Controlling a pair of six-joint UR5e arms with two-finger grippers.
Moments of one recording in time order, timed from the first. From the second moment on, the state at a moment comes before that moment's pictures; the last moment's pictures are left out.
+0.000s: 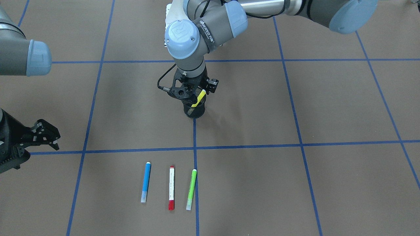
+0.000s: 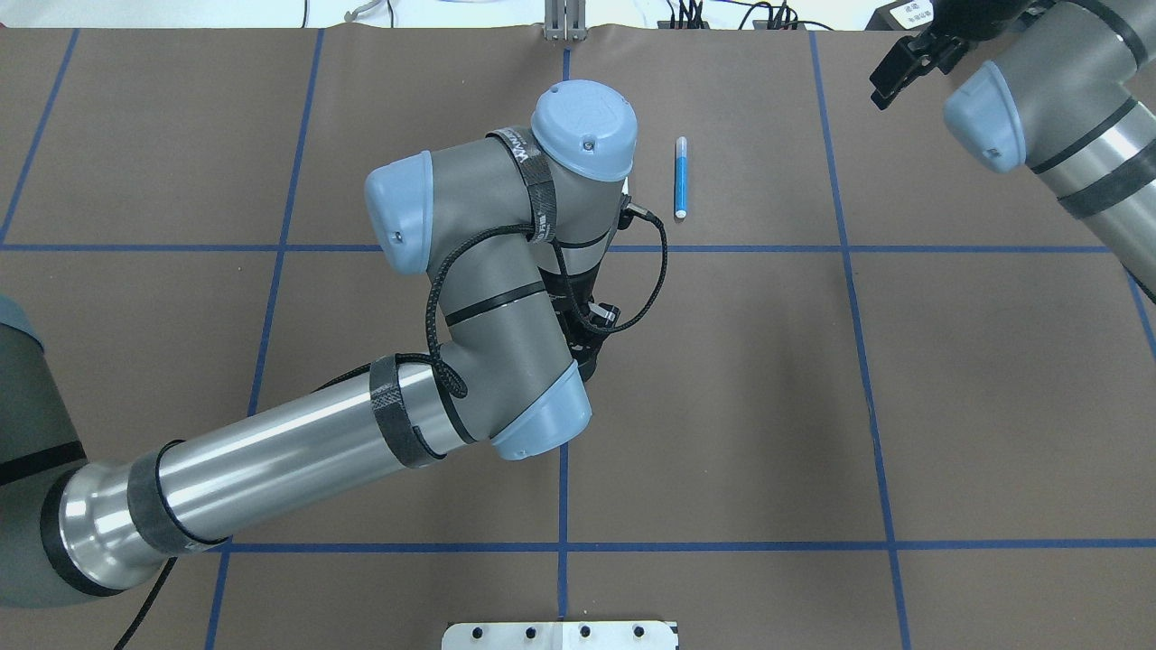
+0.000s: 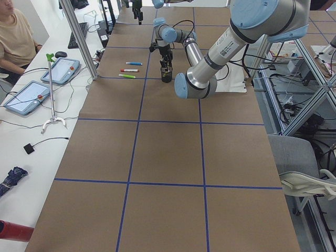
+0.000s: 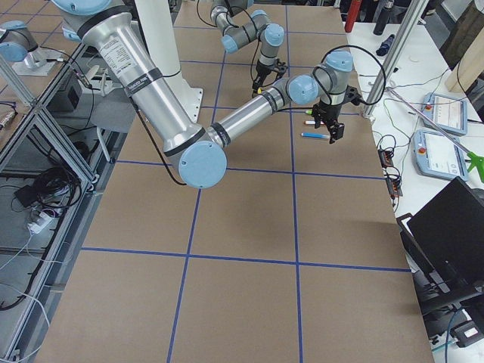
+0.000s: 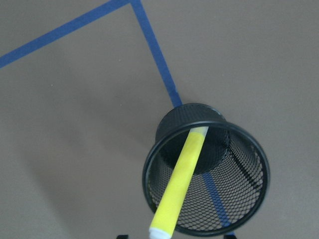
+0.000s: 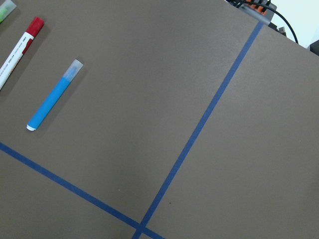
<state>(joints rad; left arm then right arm) -0.55 -2.60 -1.41 -1.20 -2.05 -0.67 1.15 -0.96 1.55 -1.67 2.20 0.10</state>
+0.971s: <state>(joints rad) -0.55 -2.60 -1.41 -1.20 -2.04 -0.67 1.15 -0.96 1.55 -1.67 2.19 0.10</state>
